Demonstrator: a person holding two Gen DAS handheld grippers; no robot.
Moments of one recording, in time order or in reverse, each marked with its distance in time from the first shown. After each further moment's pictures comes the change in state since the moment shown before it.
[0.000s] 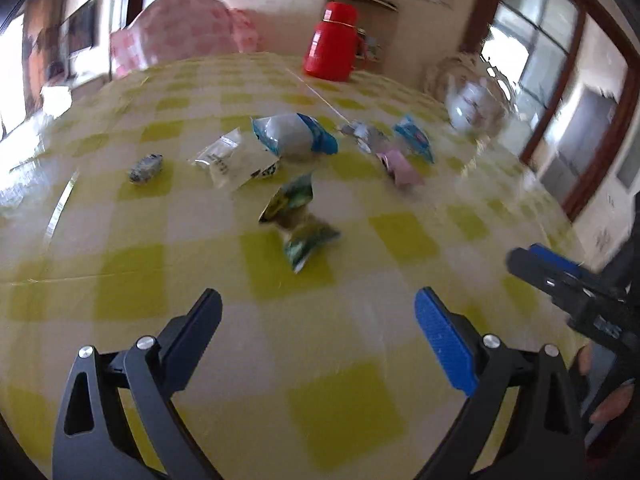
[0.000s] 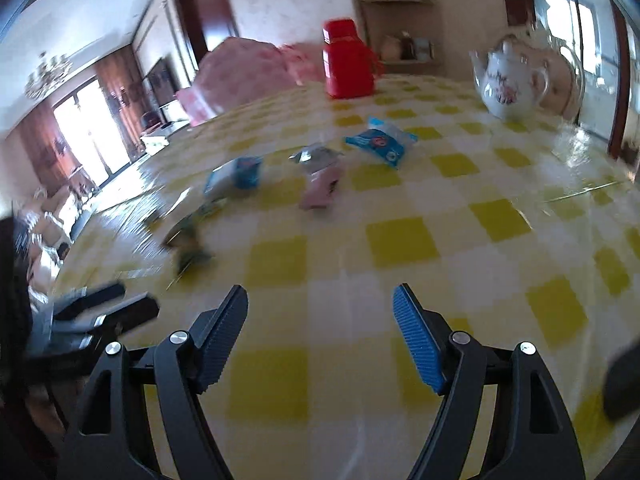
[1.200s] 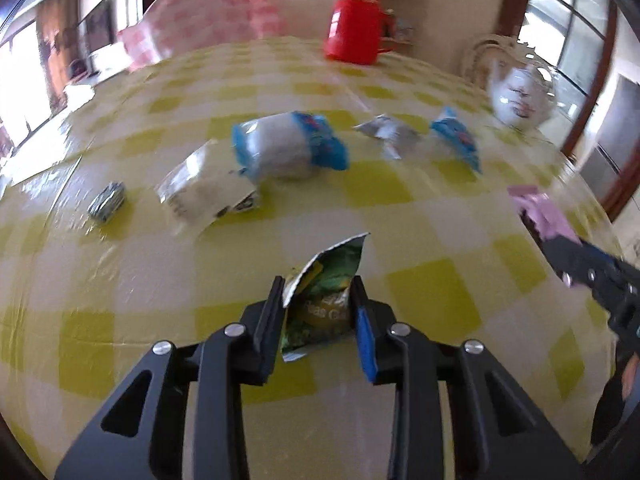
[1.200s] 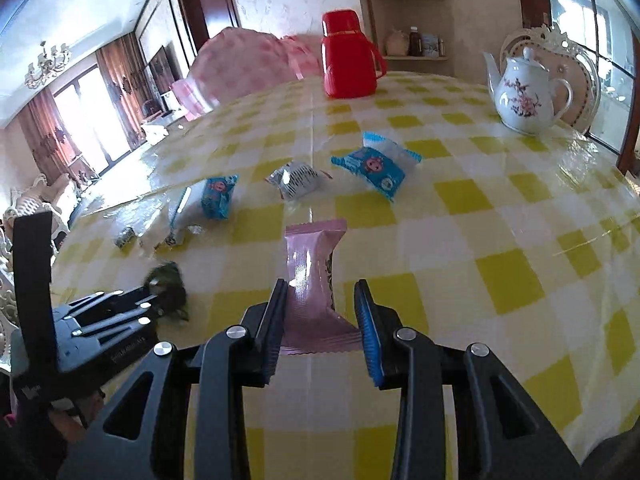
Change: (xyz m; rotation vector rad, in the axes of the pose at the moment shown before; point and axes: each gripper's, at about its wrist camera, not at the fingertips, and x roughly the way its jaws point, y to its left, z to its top) left arm 0.064 -0.026 0.044 0.049 0.056 0.149; right arm 0.029 -0.015 0.047 -0.061 0.017 -0.001
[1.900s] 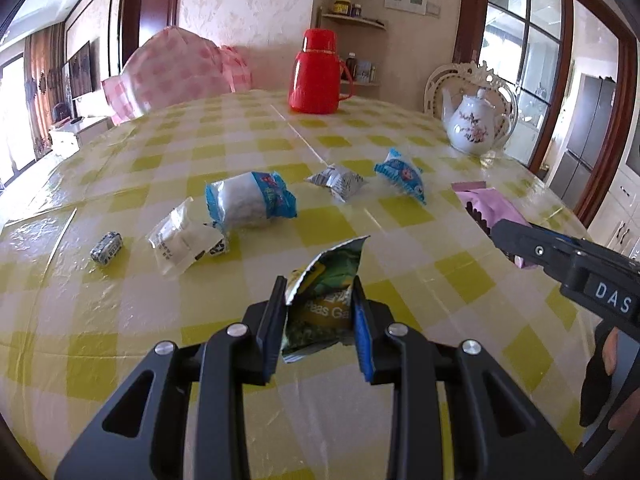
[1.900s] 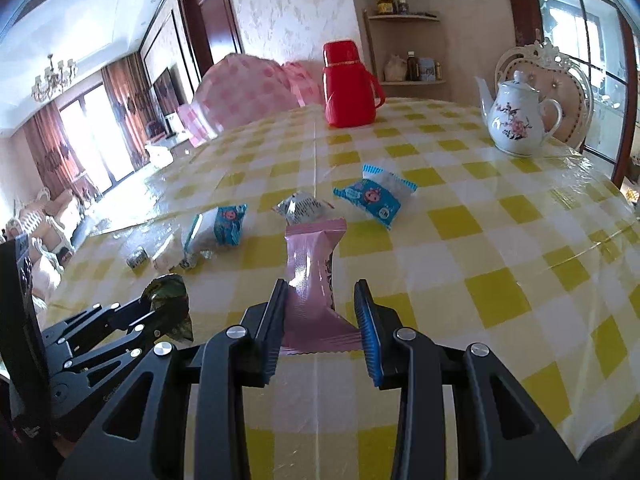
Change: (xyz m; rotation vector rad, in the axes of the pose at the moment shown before) left arm -0.046 -0.025 -0.010 0.061 -0.185 -0.057; right arm -0.030 0.002 -0.001 0.020 -0.103 0.008
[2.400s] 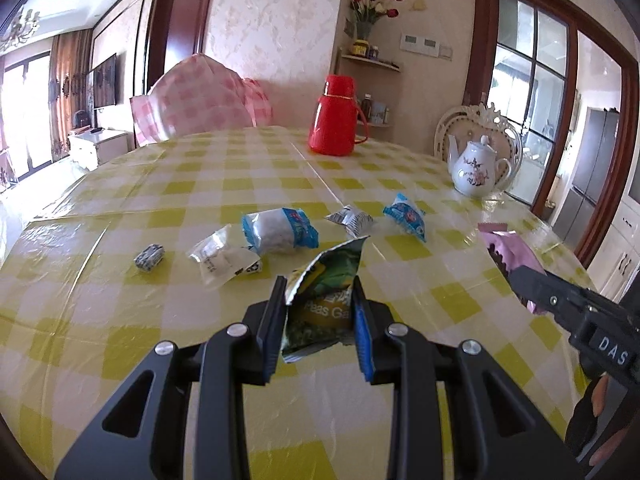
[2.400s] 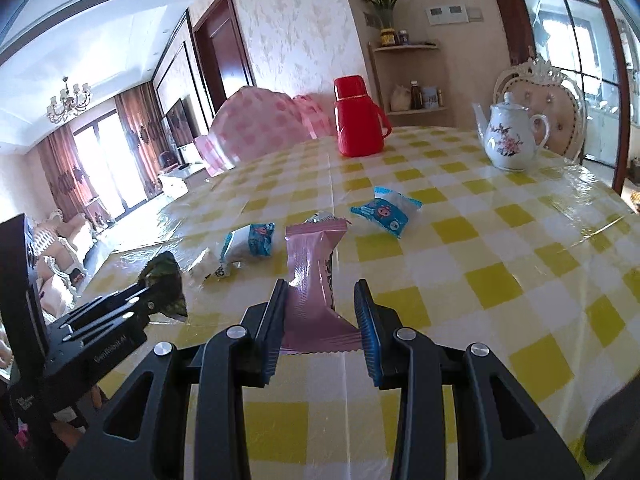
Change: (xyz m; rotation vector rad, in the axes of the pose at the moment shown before) left arm -0.055 0.012 -0.008 -0.065 -0.132 0.028; right arm -0.051 0.016 -0.027 0.014 -0.120 0.030
